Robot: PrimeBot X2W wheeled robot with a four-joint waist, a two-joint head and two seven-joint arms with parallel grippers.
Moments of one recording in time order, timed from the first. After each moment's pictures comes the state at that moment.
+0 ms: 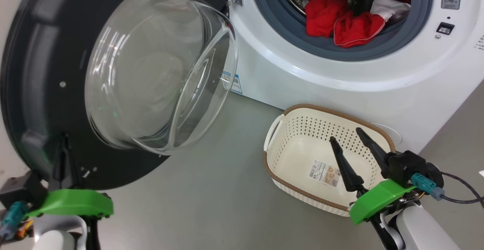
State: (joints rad) left arm -0.27 0.20 -0.03 0.29 -0.44 0.21 -0.25; right arm -0.25 -0.12 0.20 0.42 0.30 0.13 -0.25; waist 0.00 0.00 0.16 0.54
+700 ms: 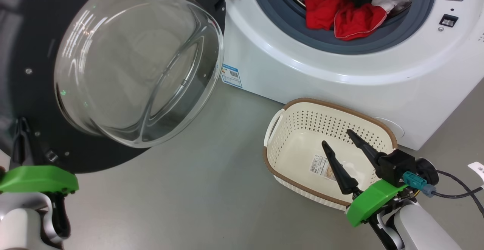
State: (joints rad) left arm -0.41 0.18 0.16 0.48 -0.39 0.10 -0.25; right arm -0.27 -0.16 0.27 0.41 0.30 0.13 -0.21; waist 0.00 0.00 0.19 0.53
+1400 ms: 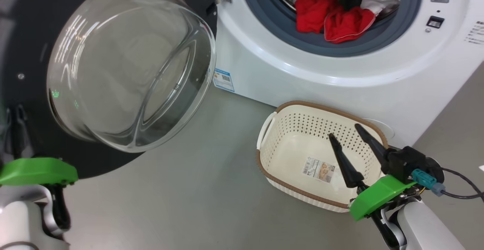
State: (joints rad) left arm -0.47 0.13 0.25 0.50 -0.25 0.05 -0.25; right arm -0.27 -0.14 0.22 0.41 0.31 0.13 -0.23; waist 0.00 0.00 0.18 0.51
